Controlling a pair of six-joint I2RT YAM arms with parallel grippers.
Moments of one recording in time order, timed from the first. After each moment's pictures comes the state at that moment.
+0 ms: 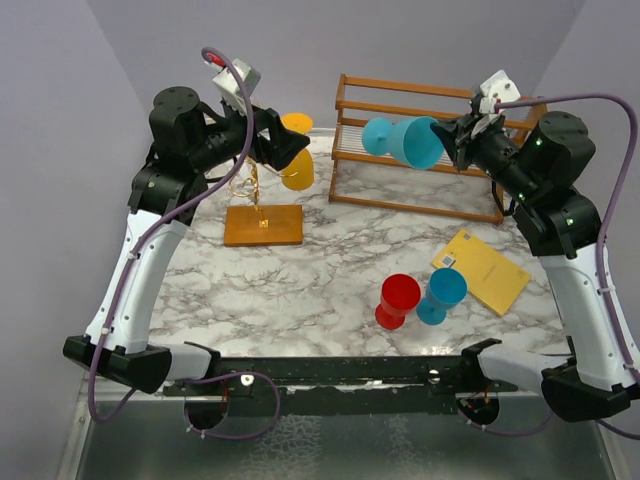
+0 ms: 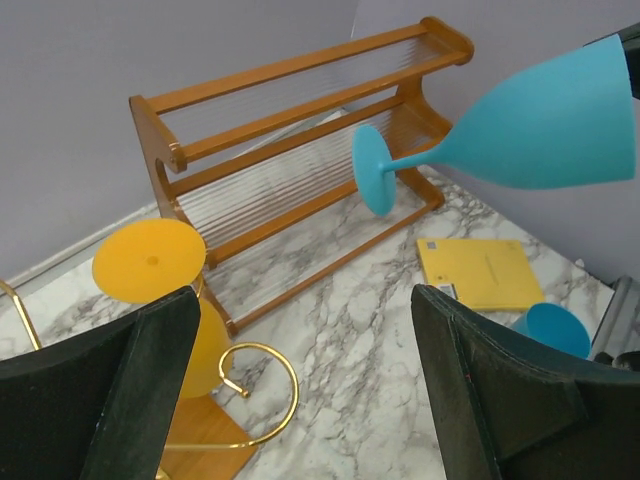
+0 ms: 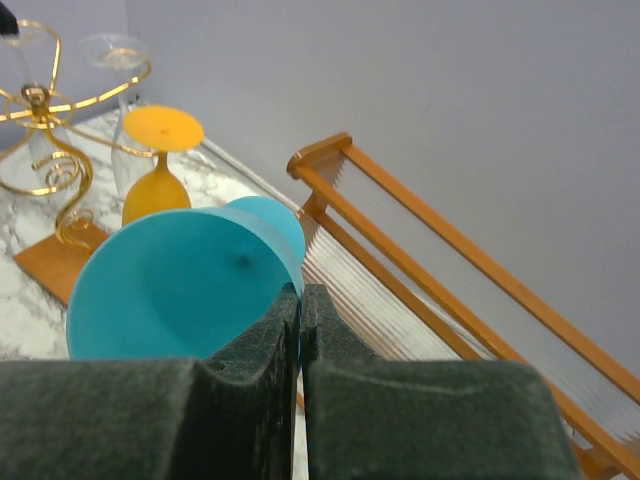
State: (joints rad) left arm -0.31 1.31 1.71 -0.47 0.54 -0.12; right arm 0.36 1.12 1.59 -0.46 -0.25 -0.29
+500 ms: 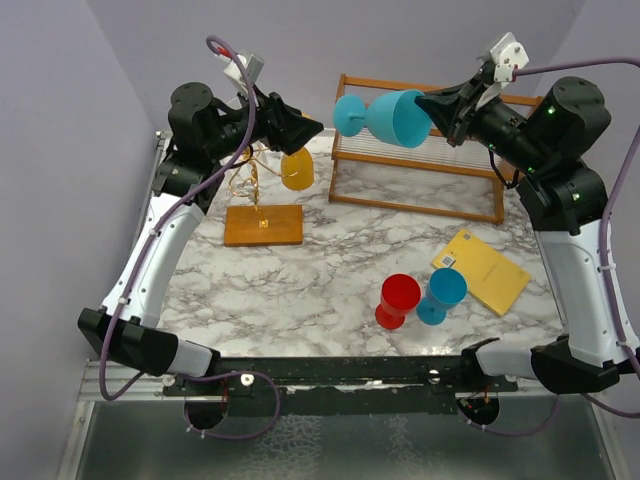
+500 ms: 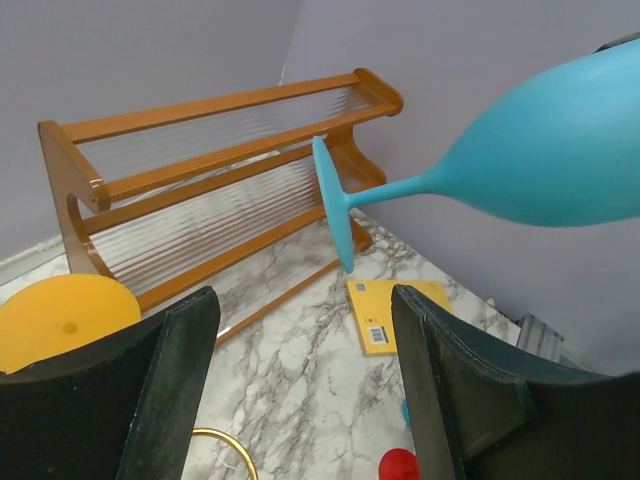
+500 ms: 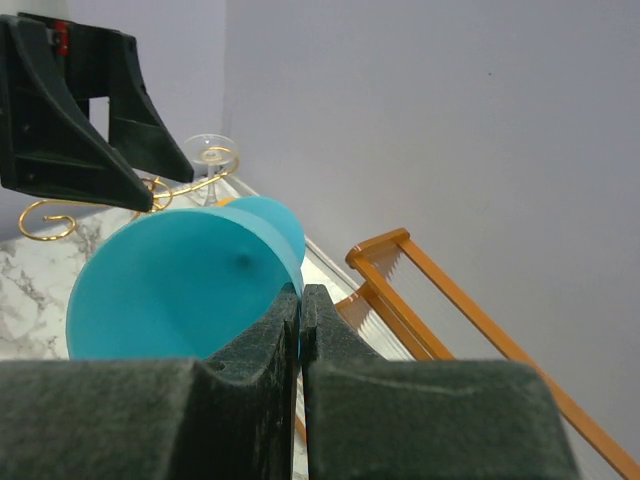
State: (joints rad) left arm -0.31 1.39 1.64 -0.18 0.65 -0.37; right arm 0.36 1.28 1.87 -0.46 -0.42 -0.20
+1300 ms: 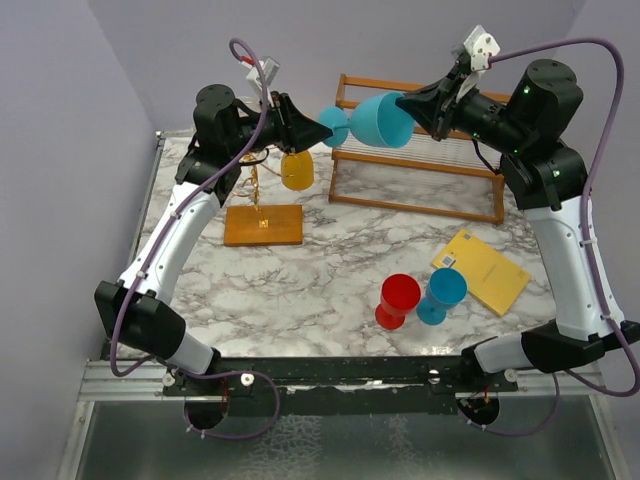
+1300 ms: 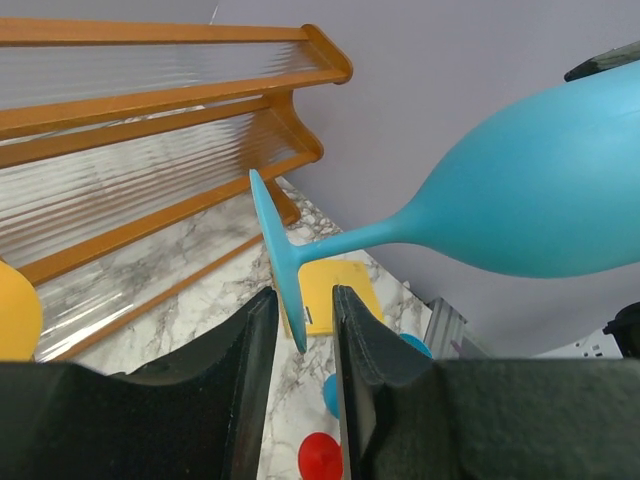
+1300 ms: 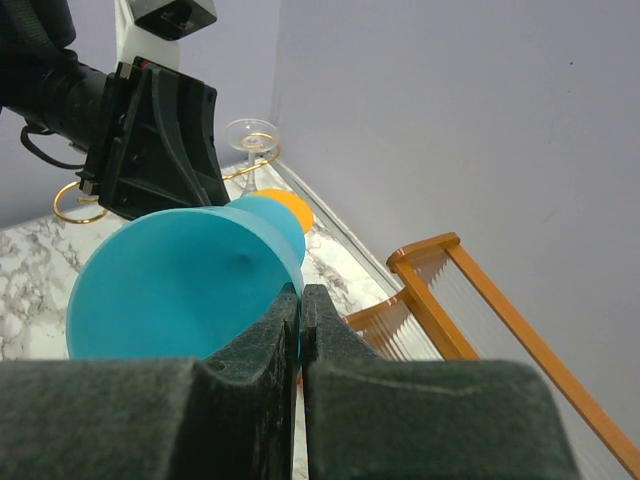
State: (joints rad) left arm -0.34 1.50 1.59 -0.05 0.76 -0.60; right arm 0.36 1.41 1.96 -0.49 -0.57 -0.19
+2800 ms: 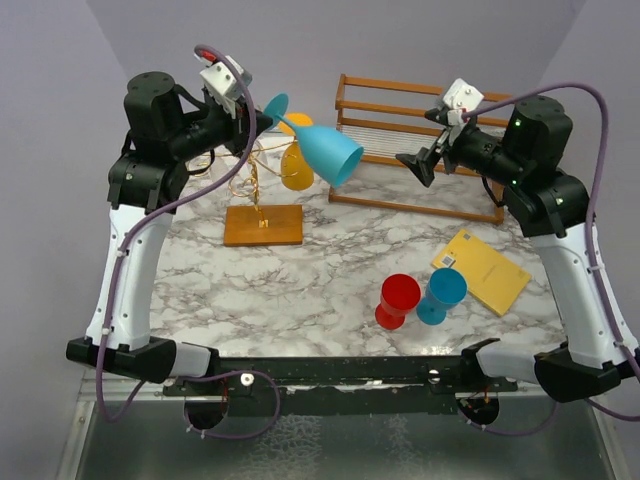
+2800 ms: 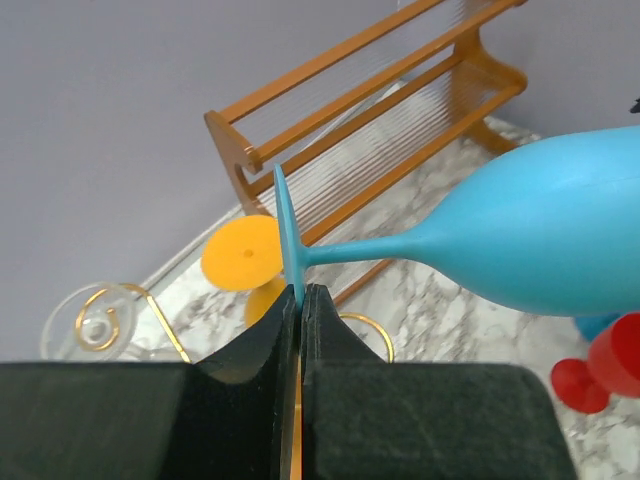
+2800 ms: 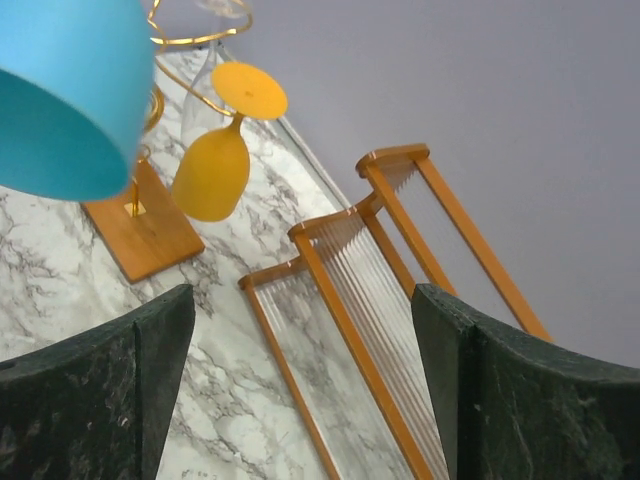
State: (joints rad) left arm -0.20 1.37 1.83 -0.55 0.66 0.08; right arm 0.36 1.25 1.76 -0.61 -0.47 -0.48
